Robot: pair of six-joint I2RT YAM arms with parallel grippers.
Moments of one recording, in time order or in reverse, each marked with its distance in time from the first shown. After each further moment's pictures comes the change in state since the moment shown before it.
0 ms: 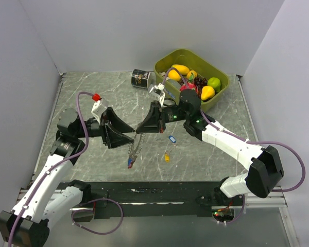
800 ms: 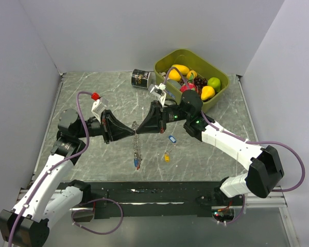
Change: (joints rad) left arm -0.004 0.006 -0.018 0.036 -0.055 -0.010; right arm 0.004 0.000 -0.015 0.100 -0.031 0.055
